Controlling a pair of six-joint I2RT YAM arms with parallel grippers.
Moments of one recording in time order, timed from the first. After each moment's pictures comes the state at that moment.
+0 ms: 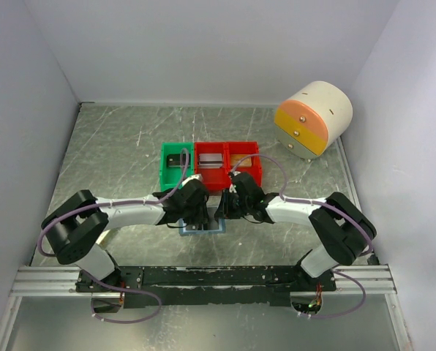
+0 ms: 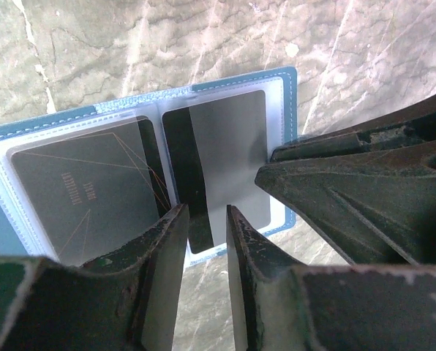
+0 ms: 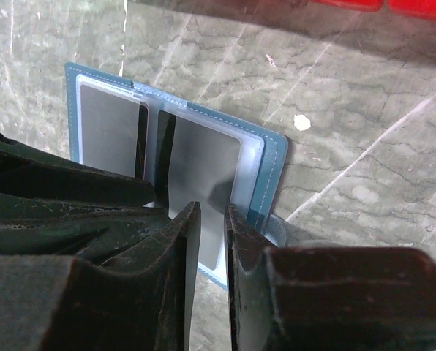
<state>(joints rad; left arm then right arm) -0.93 1.57 0.77 -0.14 -0.09 -0.91 0.72 1.53 0.62 0.08 -0.21 0.67</state>
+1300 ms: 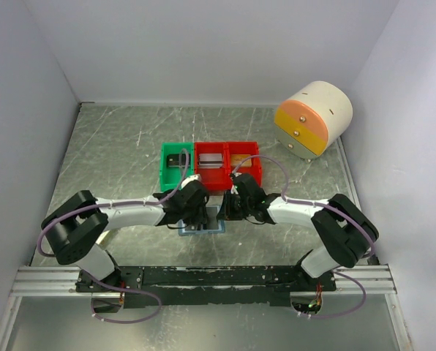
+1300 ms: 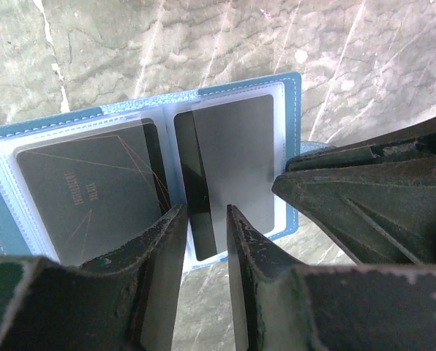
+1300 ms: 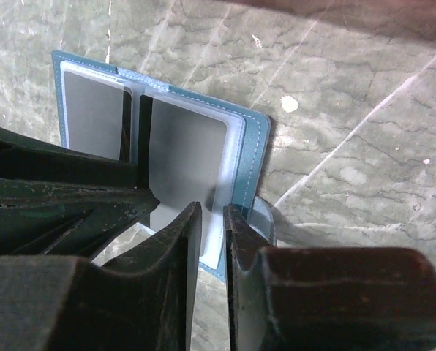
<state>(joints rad) -0.94 1.57 0.77 -0.16 -0.13 -0.93 0.72 1.51 0.61 0.05 -0.22 0.66</state>
